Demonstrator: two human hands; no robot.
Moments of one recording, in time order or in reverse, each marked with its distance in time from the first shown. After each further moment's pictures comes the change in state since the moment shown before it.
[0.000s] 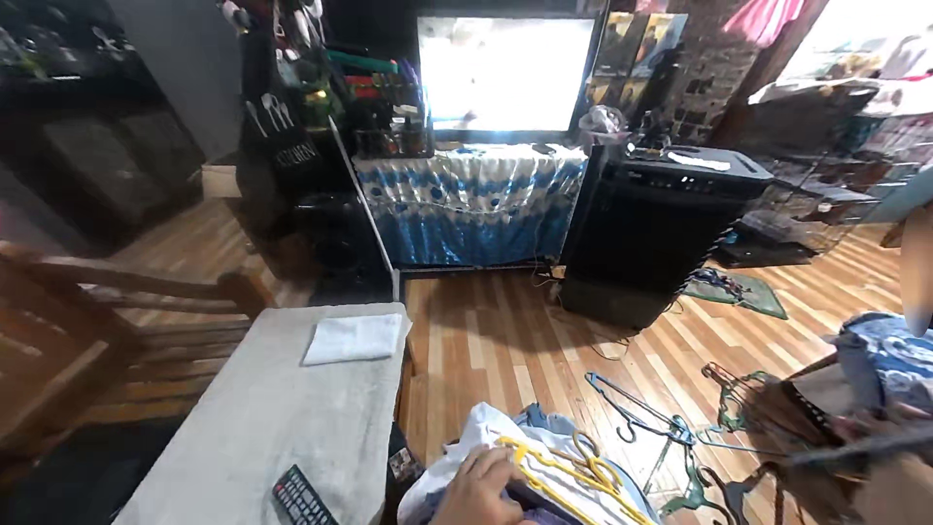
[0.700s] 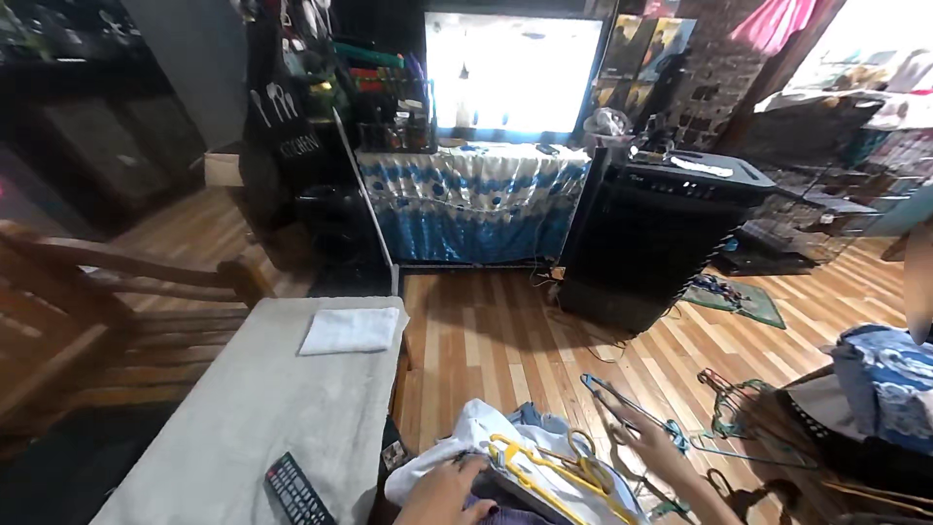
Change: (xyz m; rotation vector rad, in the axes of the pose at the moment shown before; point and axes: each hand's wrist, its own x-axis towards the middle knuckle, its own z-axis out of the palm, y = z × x) left_hand -0.020 -0.018 0.005 -0.030 -0.240 -0.452; right_hand -0.066 0.154 0.067 -0.424 -1.061 0.333
